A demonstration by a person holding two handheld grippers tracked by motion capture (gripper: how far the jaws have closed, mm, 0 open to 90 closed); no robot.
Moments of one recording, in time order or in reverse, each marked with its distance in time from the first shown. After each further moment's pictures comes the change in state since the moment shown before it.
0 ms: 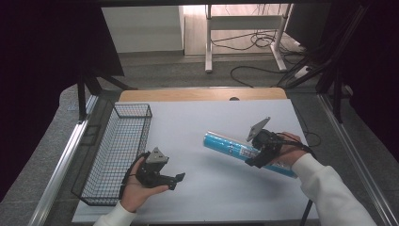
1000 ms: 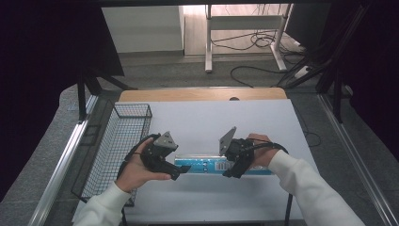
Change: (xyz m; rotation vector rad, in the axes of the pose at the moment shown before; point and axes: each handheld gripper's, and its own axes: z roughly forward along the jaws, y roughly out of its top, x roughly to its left) left arm -0.001 0.060 -0.014 0.091 -0.115 0.196; right arm 0.044 0.057 0.028 0.010 0.151 -0.322
